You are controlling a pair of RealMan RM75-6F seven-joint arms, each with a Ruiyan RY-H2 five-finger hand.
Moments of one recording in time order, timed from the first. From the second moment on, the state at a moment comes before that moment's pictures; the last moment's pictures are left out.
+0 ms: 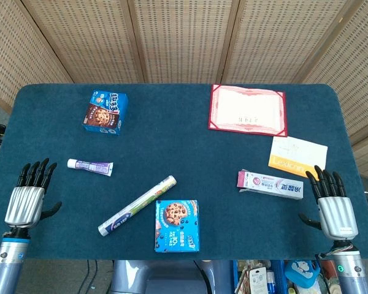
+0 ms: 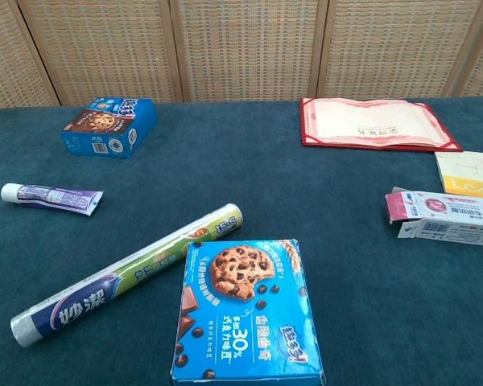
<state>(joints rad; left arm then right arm) -0.24 -1.27 -0.01 -1.71 1.37 1.48 0.42 0.12 -1.25 0.08 -1.57 -1.53 1.50 -0.22</state>
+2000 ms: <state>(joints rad) -0.46 -1.27 -0.18 -1.50 1.15 1.04 0.42 0.12 -1.28 0.05 -1.59 -1.57 1.49 -0.25</state>
